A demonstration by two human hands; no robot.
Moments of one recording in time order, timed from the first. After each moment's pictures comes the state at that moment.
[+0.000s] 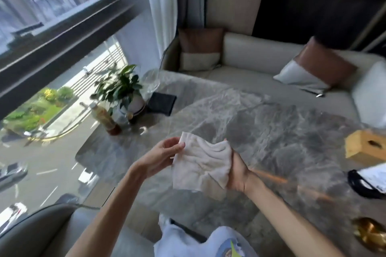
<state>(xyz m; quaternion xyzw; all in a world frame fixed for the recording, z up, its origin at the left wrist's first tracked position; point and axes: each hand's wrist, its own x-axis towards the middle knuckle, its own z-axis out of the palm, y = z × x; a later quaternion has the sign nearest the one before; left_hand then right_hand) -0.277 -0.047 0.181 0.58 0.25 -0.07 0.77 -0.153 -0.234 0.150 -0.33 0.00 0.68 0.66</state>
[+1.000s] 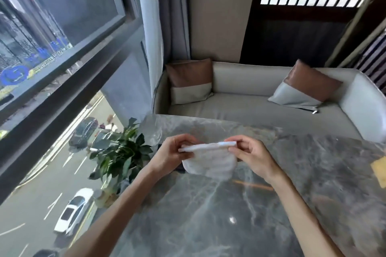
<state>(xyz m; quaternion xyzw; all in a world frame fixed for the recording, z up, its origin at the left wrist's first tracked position) -0.129 0.197 0.227 0.80 0.07 0.02 0.60 -0.024 -0.043 0.224 -0.73 -0.19 0.25 0.61</state>
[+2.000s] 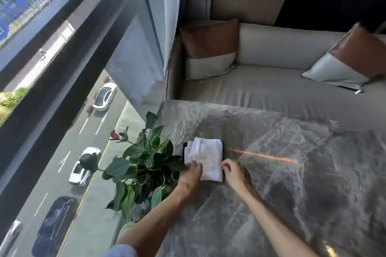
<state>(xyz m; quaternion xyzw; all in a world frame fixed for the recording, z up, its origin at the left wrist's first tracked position) -0.076 0.327 0.000 0.95 0.10 -0.28 0.08 0.005 0.174 -0.023 -0.93 -0.10 0.26 0.23</state>
